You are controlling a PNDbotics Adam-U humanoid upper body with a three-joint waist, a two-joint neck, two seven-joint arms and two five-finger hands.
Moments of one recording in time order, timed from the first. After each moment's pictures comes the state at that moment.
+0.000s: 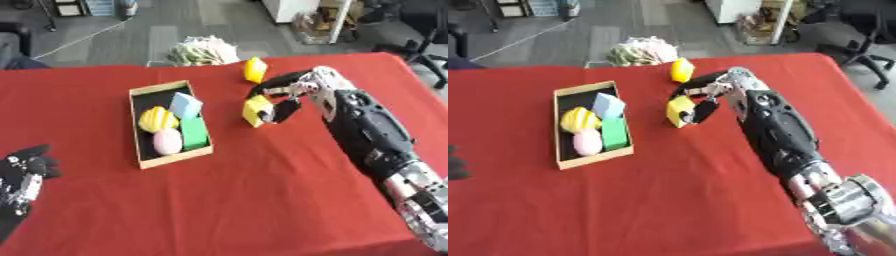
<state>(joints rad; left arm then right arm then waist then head) -0.11 0.26 -0.14 -1.83 -0.12 0.04 -0.12 -0.89 -0.38 0.07 -0.76 1.12 -0.51 0.66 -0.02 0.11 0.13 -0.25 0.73</state>
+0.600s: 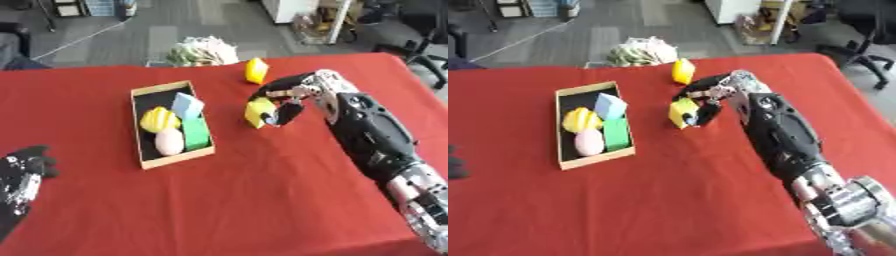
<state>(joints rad) -0.10 0.26 -0.14 -1.83 -0.12 0.04 -0.12 -0.87 -0.40 0.07 -0.76 1.10 -0.55 0.62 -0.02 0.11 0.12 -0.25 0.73</state>
